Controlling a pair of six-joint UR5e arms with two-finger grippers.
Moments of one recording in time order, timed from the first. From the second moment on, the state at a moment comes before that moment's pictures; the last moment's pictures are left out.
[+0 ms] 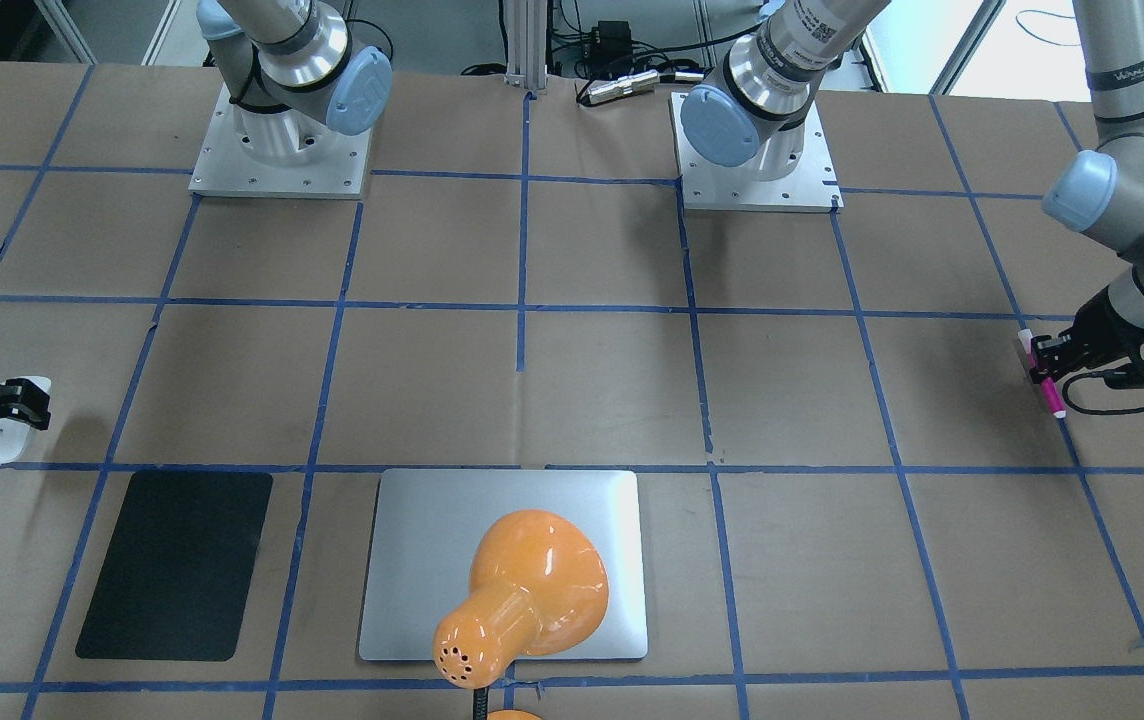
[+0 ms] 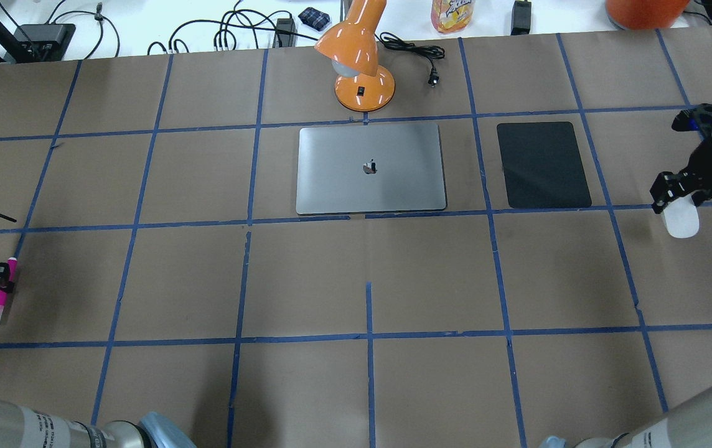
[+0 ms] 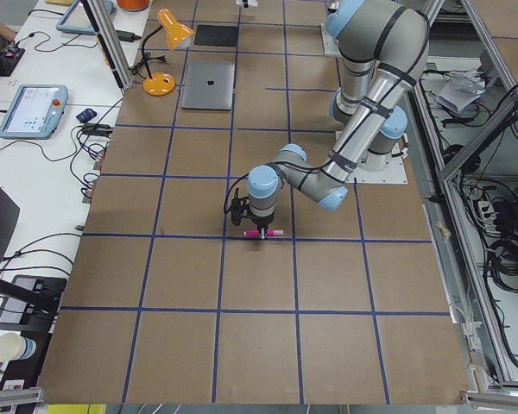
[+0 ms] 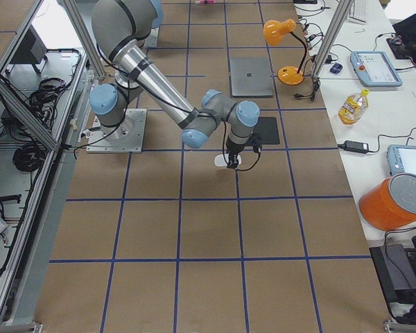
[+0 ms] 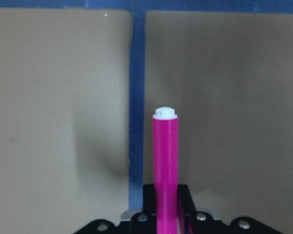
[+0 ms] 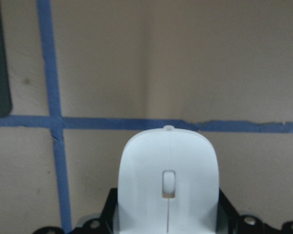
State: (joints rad) left arm -0.69 -1.92 -2.00 -0.78 1.64 0.85; right arm 1.05 -1.19 1.79 -2.10 -1.64 -0.56
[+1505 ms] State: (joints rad) left arm -1.39 -1.62 -1.99 -1.27 1.59 -0.65; right arm 1.37 -0.96 1.54 -2.09 -1.52 -0.12
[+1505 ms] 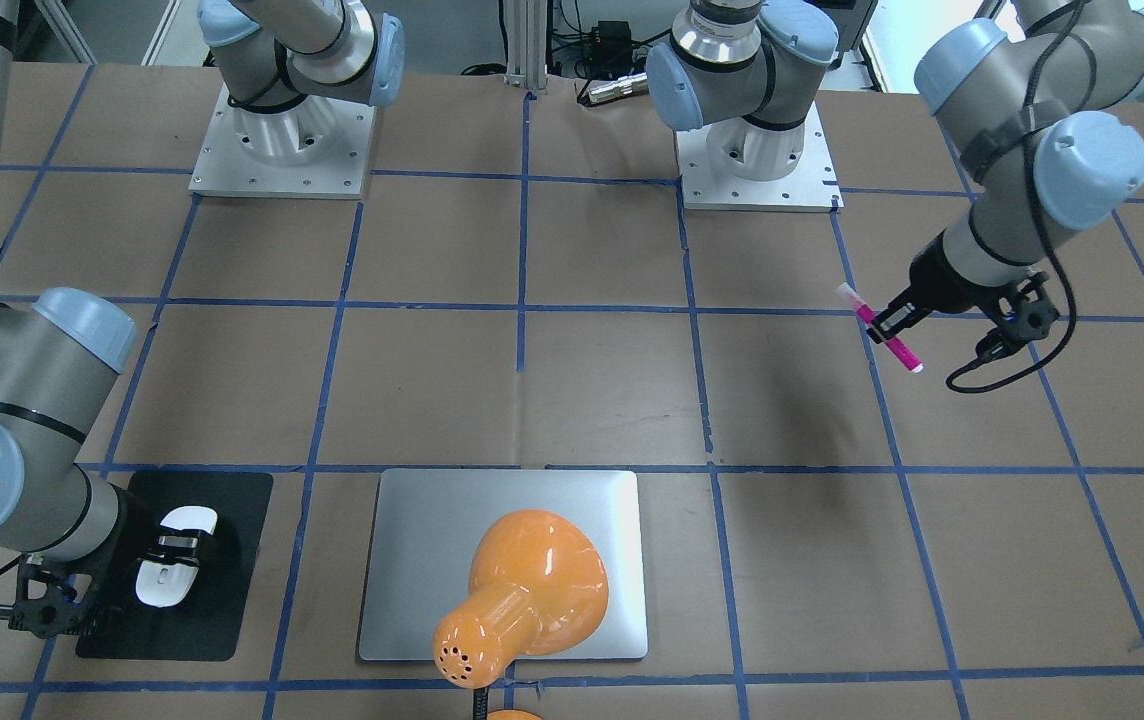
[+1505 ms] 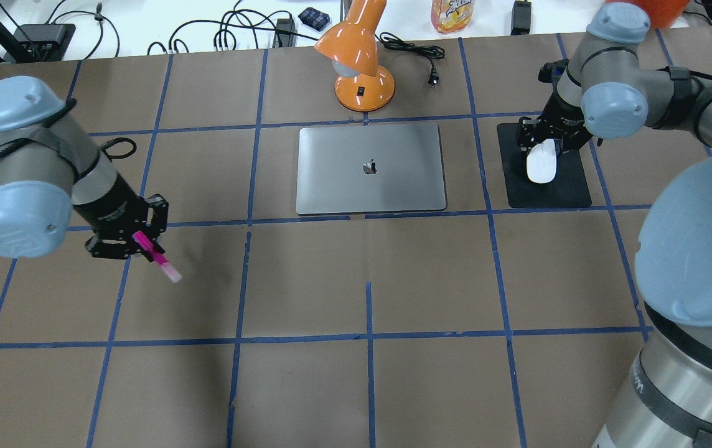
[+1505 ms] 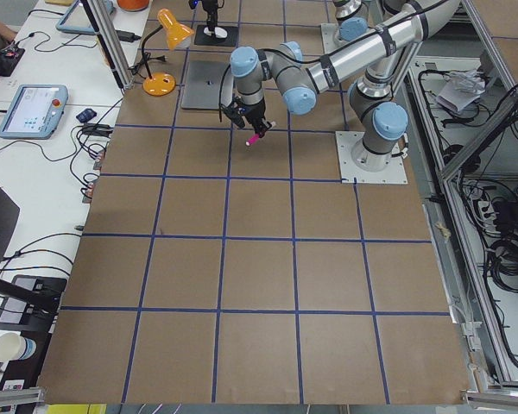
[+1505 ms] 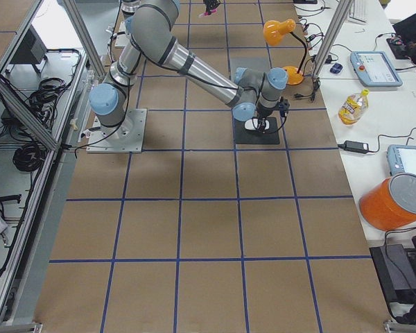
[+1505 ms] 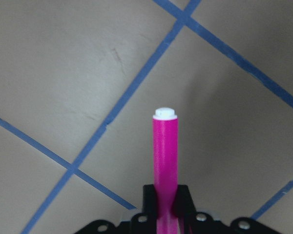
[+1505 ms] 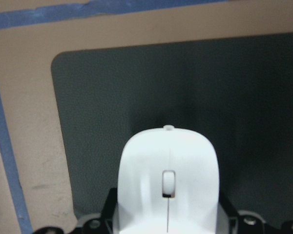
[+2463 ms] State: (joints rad) left arm -1.85 -1.82 -1.99 -0.92 1.44 -1.68; right arm 1.36 -0.96 1.54 -2.09 -1.54 -0.14
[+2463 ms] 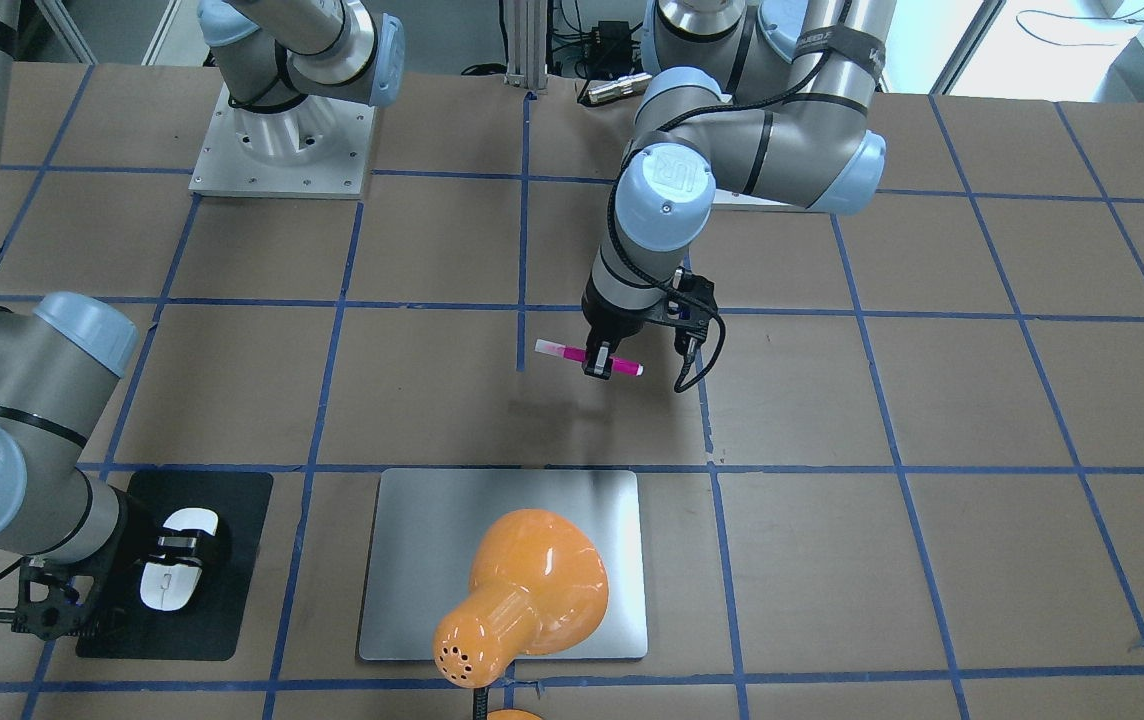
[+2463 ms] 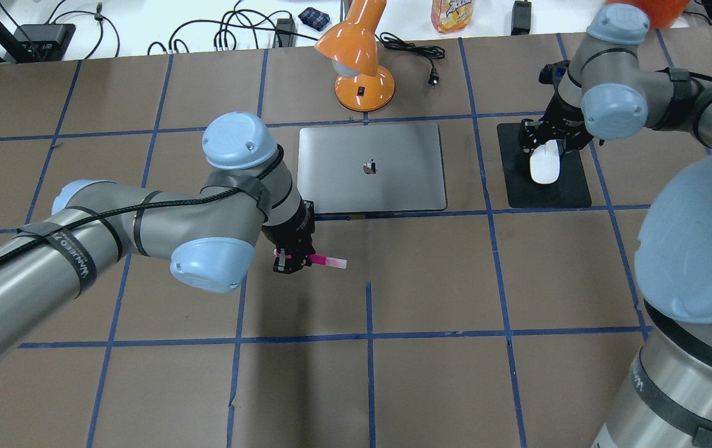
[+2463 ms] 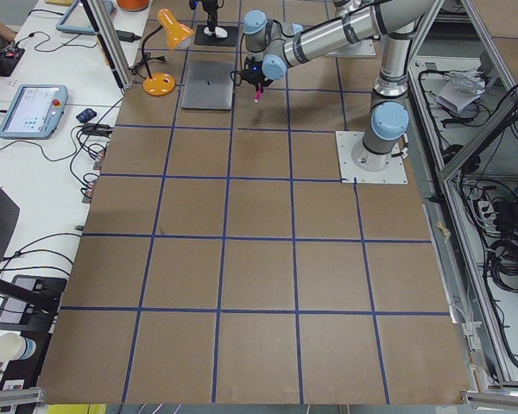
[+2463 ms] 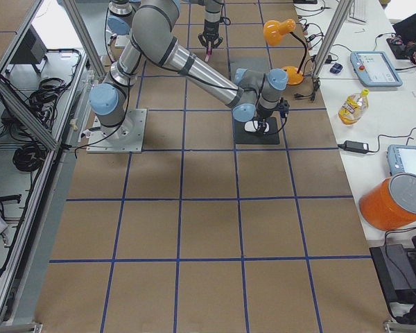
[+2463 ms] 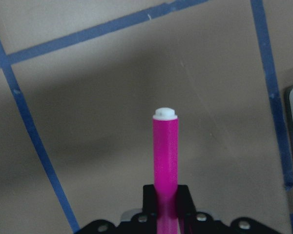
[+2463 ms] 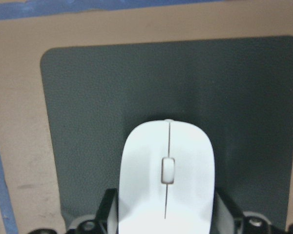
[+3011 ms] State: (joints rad) left arm -1.96 -1.95 -1.92 -0.80 1.44 -1.95; right arm 1.39 -1.07 1.49 -1.93 -1.54 -0.13
